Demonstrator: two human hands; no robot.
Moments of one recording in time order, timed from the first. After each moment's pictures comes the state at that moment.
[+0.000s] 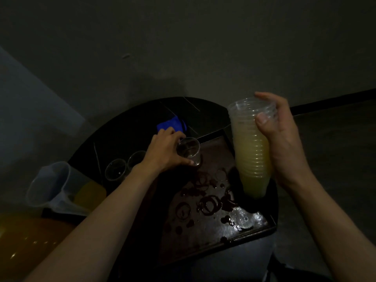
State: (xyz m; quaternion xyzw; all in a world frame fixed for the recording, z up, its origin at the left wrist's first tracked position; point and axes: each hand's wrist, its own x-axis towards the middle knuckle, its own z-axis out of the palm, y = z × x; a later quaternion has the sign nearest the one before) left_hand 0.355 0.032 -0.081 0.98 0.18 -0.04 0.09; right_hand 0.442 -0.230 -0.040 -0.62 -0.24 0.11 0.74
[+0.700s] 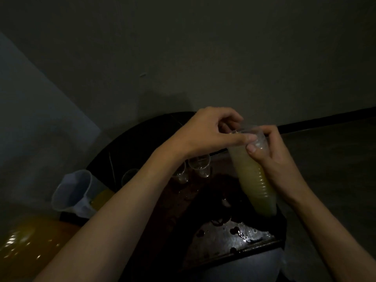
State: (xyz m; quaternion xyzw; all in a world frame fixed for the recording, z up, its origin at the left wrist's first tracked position) left_hand 0.382 -0.047 0.048 0.92 0.03 0.02 0.39; right_hand 0.432 -0.226 -0.039 -0.63 -0.28 0.17 0.70
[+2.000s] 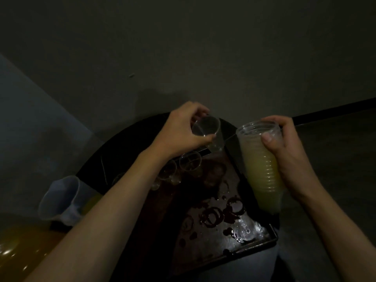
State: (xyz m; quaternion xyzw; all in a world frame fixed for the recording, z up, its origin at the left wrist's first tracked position) left_hand 0.395 -0.007 0.009 0.95 0.04 0.13 0.27; right_hand 0.451 -0.250 -0.037 -0.63 -0.25 0.12 0.72
